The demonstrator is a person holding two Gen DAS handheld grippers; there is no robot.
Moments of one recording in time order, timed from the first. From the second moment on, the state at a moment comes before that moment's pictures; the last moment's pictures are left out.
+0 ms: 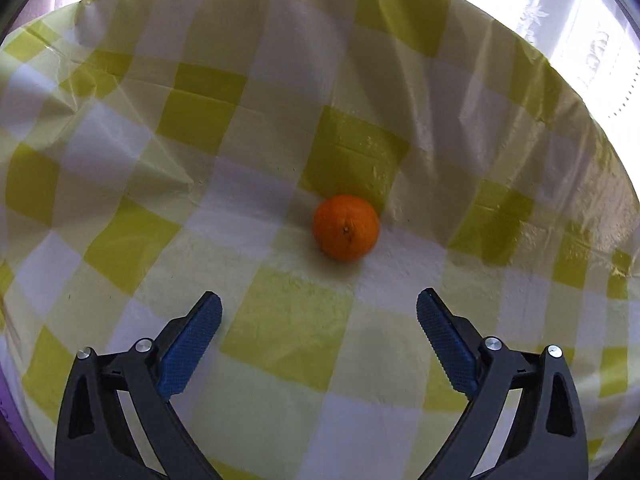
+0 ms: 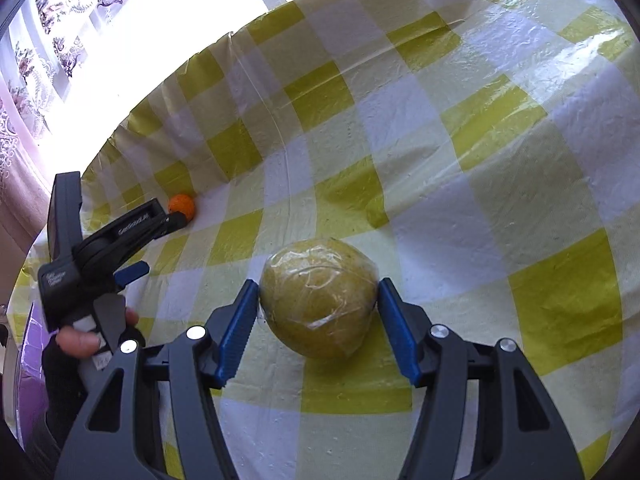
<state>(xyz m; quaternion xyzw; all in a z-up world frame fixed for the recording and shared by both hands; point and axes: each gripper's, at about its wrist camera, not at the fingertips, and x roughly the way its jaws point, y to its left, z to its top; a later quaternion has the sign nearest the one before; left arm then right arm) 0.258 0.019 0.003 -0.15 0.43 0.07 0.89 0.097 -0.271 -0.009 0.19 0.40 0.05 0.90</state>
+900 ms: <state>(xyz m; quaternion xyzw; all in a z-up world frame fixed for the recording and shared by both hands) 0.021 0.003 0.019 -0.07 0.39 -0.05 0.92 0.095 -0.269 -0.008 0.19 0.40 0.06 0.90</state>
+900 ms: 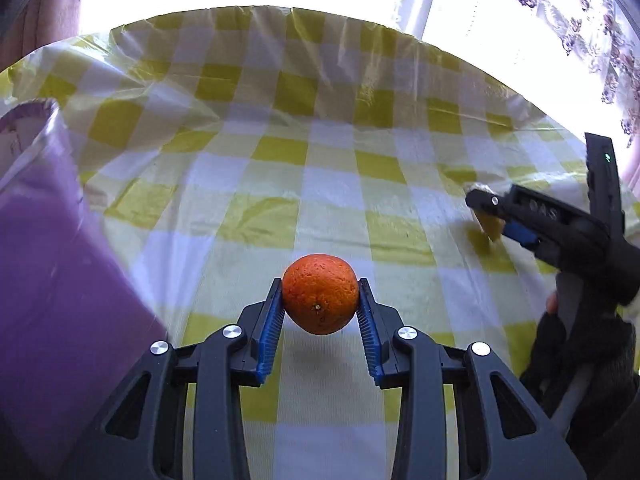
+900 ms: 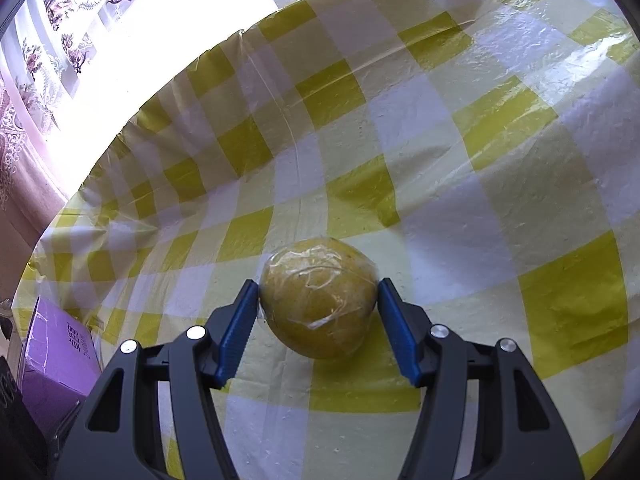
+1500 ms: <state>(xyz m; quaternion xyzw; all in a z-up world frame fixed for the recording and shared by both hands) -0.007 0.027 0.005 -0.12 0.41 -0.08 0.90 0.095 -0.270 -0.005 0.19 0.39 0.06 0.90</state>
